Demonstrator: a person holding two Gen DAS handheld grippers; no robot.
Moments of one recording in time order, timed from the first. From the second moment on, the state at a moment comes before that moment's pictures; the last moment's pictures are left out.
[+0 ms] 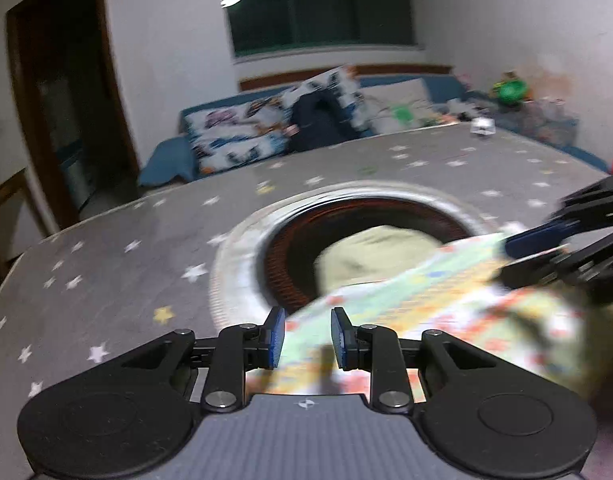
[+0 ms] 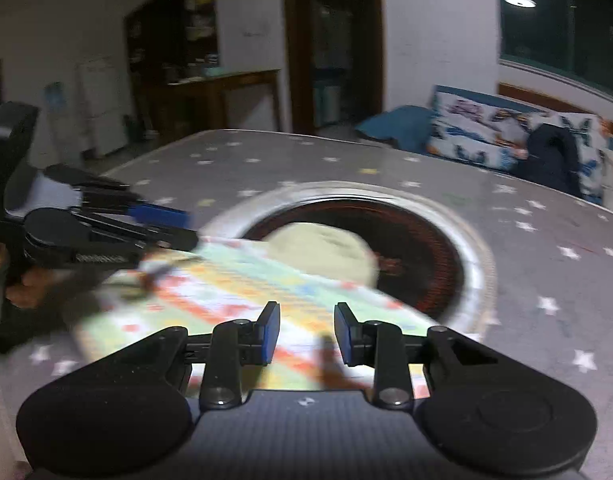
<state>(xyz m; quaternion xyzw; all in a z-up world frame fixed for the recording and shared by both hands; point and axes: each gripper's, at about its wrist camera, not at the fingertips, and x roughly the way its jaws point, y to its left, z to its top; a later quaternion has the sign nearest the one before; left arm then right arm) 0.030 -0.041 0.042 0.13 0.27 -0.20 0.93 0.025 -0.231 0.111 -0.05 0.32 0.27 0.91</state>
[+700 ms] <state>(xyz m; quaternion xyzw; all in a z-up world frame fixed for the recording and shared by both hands) -0.056 -0.060 0.013 0.17 0.27 -0.27 0.91 -0.063 -0.233 0.104 -0.06 0.32 0.29 0.90</state>
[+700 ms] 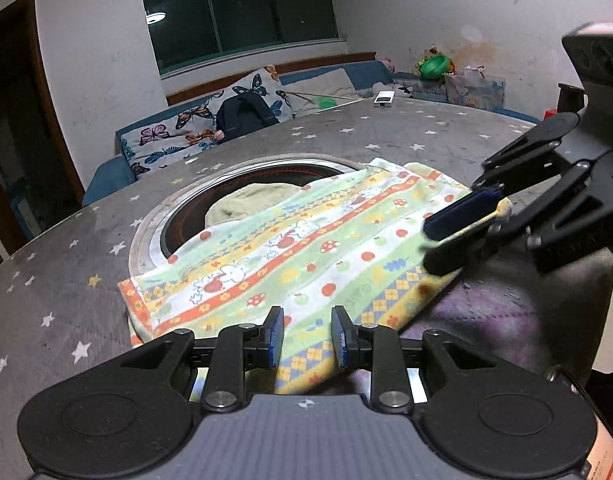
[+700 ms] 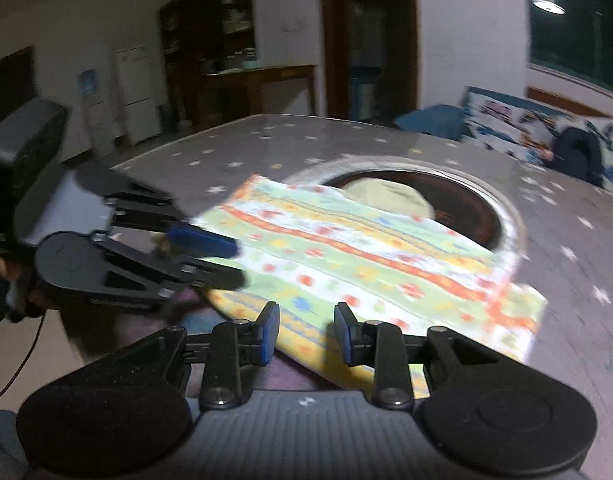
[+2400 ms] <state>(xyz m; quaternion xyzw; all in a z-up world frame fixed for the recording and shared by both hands) -0.038 -0.010 0.025 0.15 0.28 -0.24 0.92 -0.007 -0.319 0.100 0.07 0.35 0.13 0.93</state>
